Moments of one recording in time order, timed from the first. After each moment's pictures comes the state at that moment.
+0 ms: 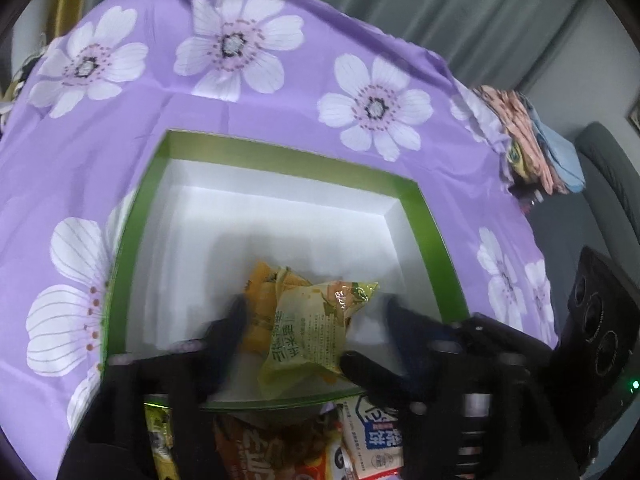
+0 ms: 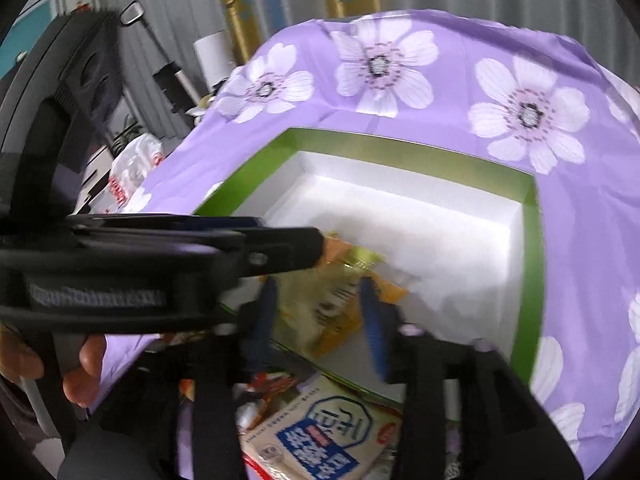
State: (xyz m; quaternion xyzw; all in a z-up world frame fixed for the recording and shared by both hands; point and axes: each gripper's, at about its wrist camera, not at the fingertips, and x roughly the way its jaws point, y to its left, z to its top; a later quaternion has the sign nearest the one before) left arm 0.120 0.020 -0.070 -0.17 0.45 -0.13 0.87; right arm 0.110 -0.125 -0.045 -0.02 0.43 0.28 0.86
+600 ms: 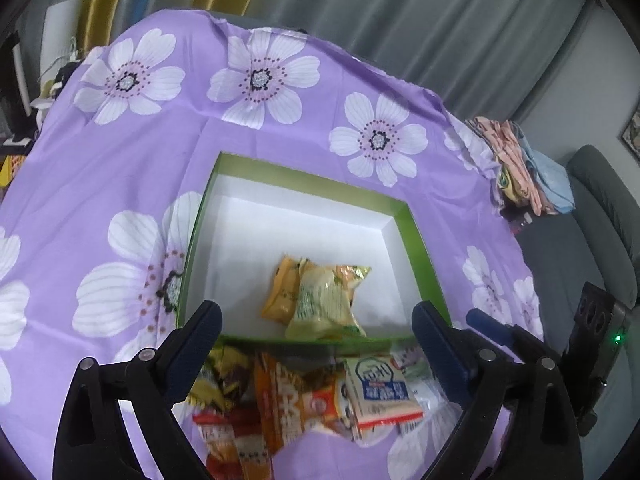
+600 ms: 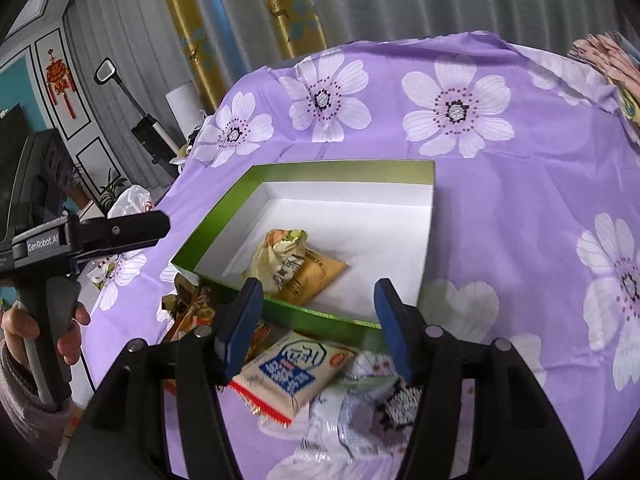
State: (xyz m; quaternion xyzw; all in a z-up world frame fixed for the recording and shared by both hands) left arm 0.064 0.052 -0.036 -0.19 0.42 -0.11 0.88; right arm 0.056 -0.196 -0.010 0.05 0.41 0.23 0.88
